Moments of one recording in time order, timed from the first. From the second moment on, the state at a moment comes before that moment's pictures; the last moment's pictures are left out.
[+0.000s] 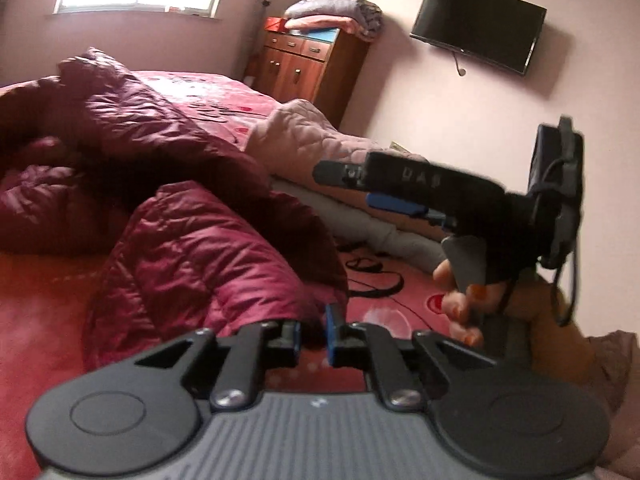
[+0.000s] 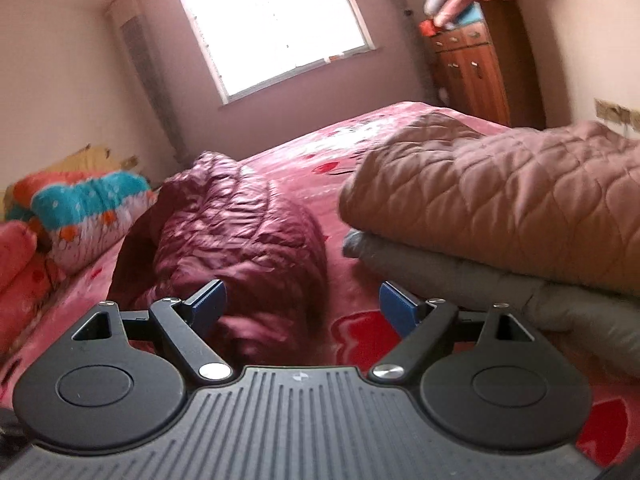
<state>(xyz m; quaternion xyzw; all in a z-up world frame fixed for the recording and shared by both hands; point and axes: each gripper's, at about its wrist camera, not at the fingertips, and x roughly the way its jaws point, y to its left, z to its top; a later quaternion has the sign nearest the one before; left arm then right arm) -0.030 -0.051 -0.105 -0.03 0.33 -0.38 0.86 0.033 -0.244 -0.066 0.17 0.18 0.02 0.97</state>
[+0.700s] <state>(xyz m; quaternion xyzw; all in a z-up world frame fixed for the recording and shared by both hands) 0.121 0.065 -0.100 -0.04 0.27 -0.16 0.95 0.111 -0.171 -0.099 0.04 0.24 0.00 0.97</state>
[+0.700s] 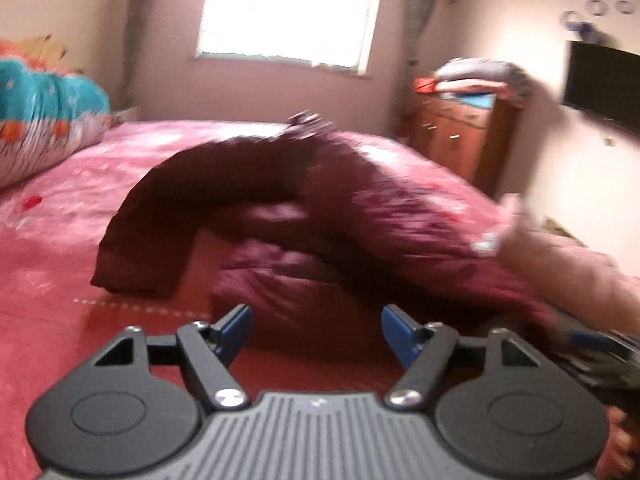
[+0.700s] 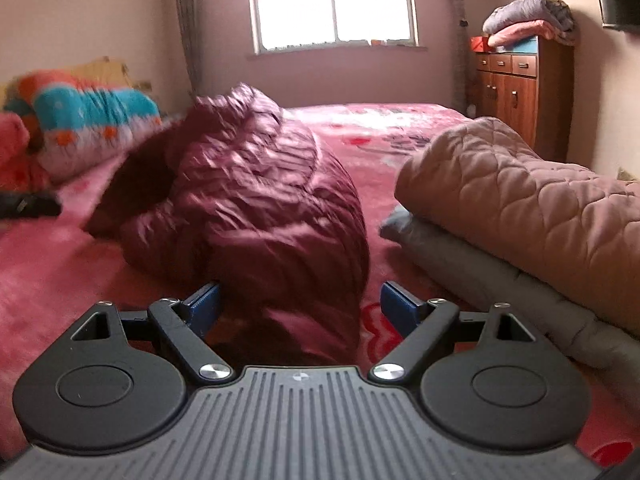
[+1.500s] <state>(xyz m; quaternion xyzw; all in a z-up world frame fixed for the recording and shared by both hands) 0.271 0.054 -0.199 -0.09 0.37 -0.17 0.91 0.190 -0.201 -0.147 0.10 0.28 -0.04 0.95</state>
